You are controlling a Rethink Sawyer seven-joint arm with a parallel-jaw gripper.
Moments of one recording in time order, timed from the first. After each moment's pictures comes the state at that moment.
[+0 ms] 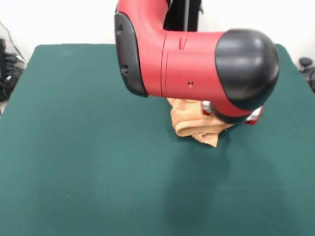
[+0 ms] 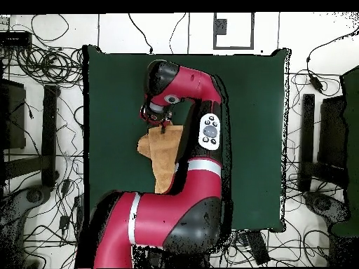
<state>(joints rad) -0.02 0.04 -0.17 0.65 0.25 1.52 1.88</state>
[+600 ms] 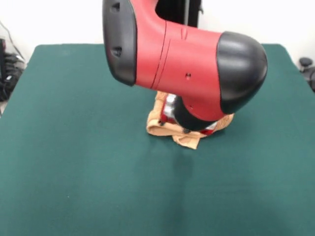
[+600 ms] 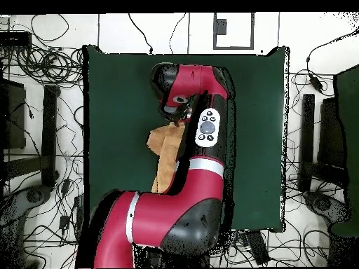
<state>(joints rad) -0.02 0.05 -0.26 0.57 -0.01 1.44 1.88</state>
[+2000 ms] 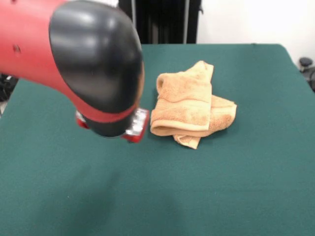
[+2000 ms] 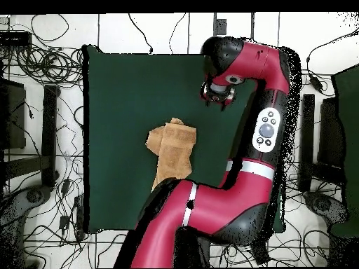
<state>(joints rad) -0.24 0.21 -0.18 0.10 0.04 1.75 1.77</state>
